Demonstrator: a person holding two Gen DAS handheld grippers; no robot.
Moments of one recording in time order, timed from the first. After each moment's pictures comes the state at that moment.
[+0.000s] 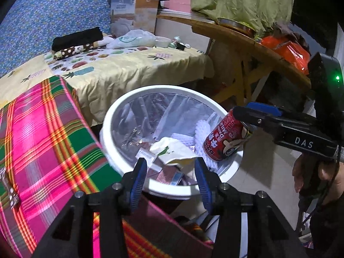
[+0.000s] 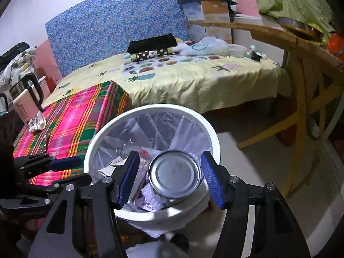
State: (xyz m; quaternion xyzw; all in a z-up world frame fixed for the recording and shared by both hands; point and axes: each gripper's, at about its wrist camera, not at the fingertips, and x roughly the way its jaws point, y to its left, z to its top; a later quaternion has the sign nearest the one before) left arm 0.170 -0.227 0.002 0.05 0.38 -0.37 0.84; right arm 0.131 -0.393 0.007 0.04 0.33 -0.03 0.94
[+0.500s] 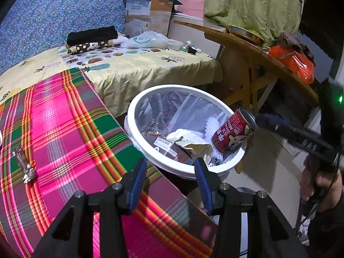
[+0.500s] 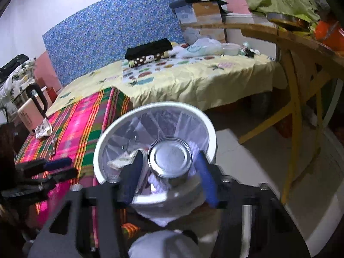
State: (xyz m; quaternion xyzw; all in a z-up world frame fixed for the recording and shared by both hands) left arm 0.157 -0.189 0.006 0.02 0.39 -0.34 0.86; right arm 0.105 -0.393 0.001 0.08 0.32 -0.03 0.94
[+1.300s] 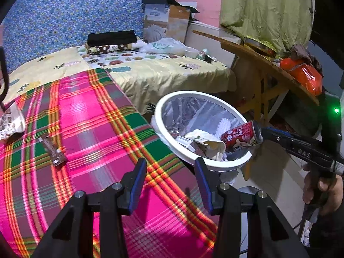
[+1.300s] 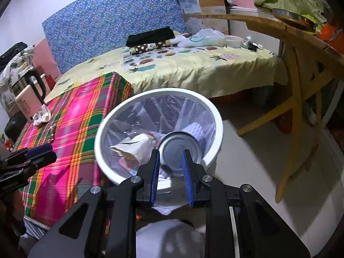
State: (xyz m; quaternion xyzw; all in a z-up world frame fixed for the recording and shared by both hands) left arm 0.145 -0.150 0.017 0.00 0.37 -0.29 0.88; right arm 0.101 -0.372 0.001 0.05 0.35 -0.03 0.93
